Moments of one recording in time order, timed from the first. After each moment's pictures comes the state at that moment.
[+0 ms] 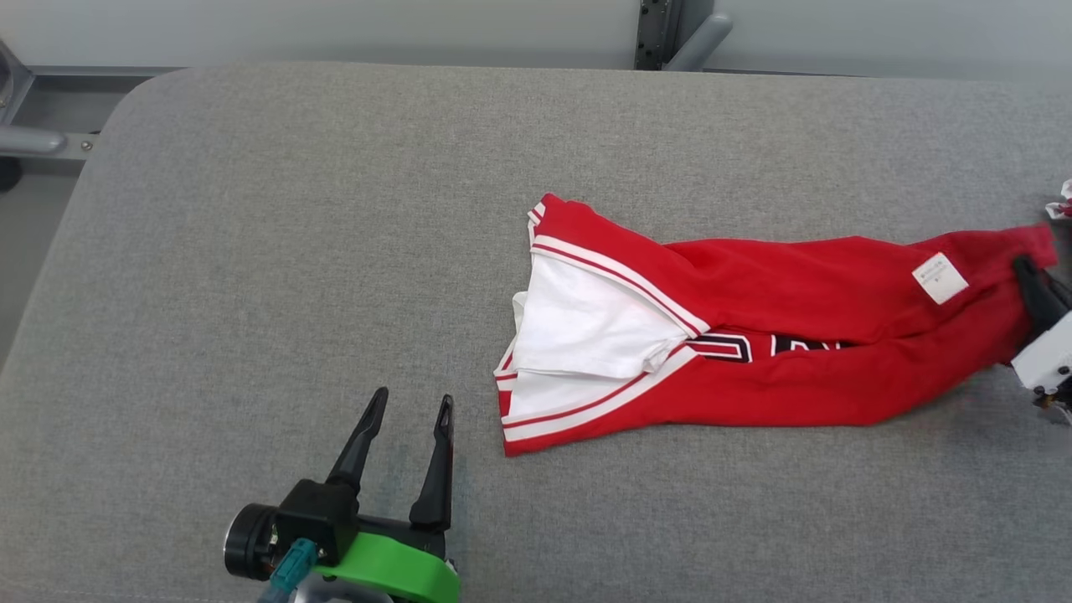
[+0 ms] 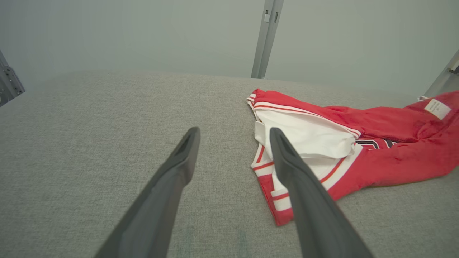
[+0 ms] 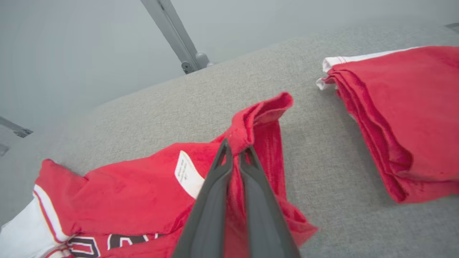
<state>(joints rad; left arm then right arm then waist) -0.04 0.05 -0.31 0.15 -0.24 -0.03 -0.26 -0.40 -0.56 0.13 0.55 0.91 0.13 0.05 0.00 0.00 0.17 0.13</state>
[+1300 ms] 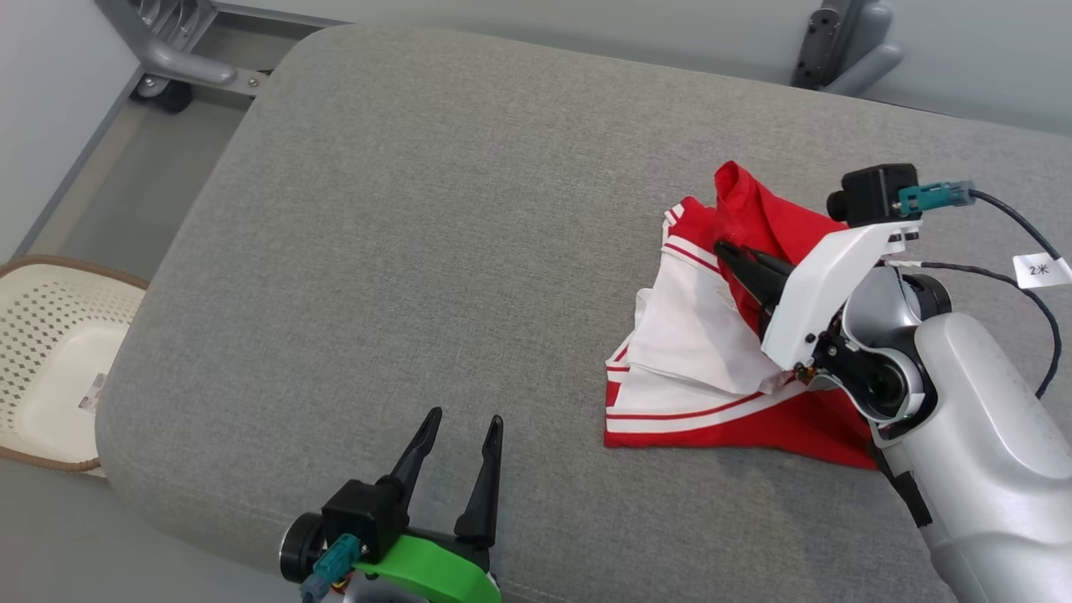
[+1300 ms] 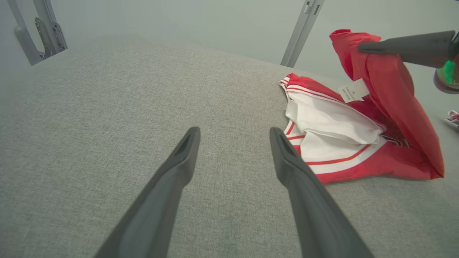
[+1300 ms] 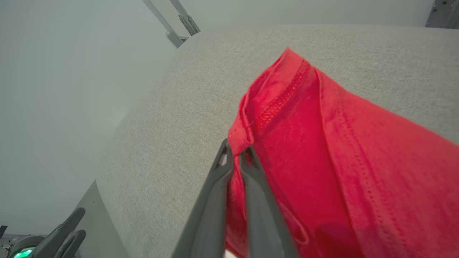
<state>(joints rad) -0.07 0.05 -0.44 0.24 -0.37 -0.02 -0.26 -0.53 -0.23 0.26 0.26 0.72 0.13 0.49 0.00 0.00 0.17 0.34</state>
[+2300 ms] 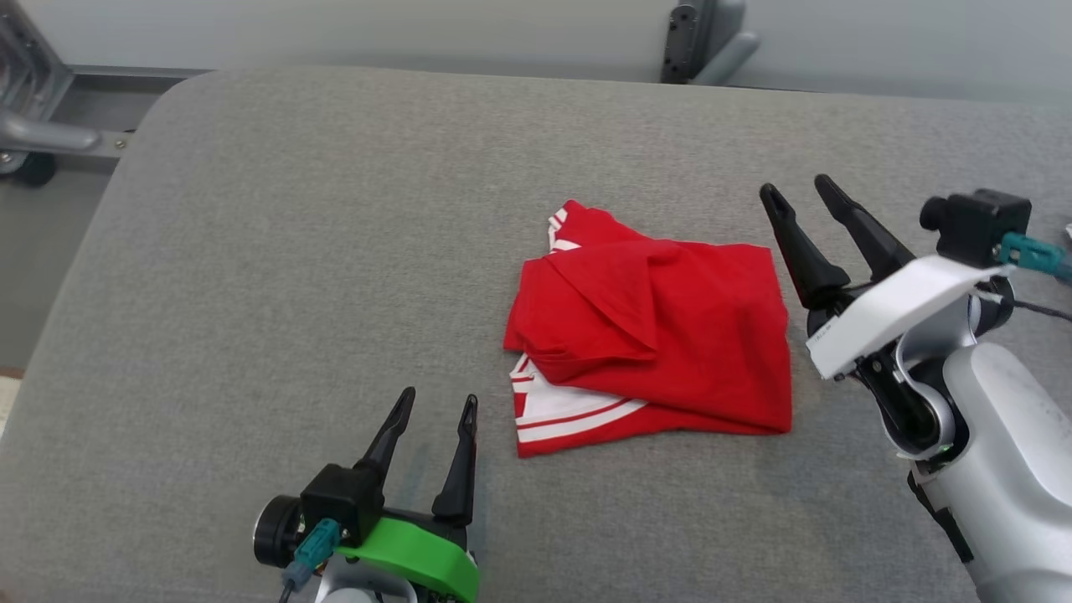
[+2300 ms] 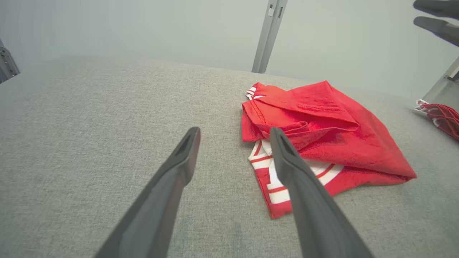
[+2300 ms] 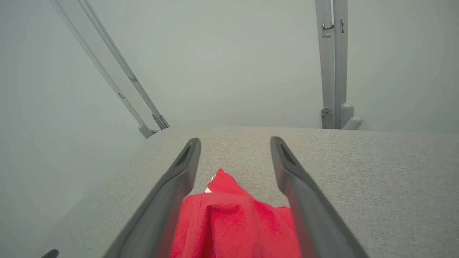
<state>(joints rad) -0.09 0.05 -0.39 0.25 -0.32 -0.03 -0.26 -0.48 -0.32 0.30 0.18 0.71 0.13 0.04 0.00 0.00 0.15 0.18</state>
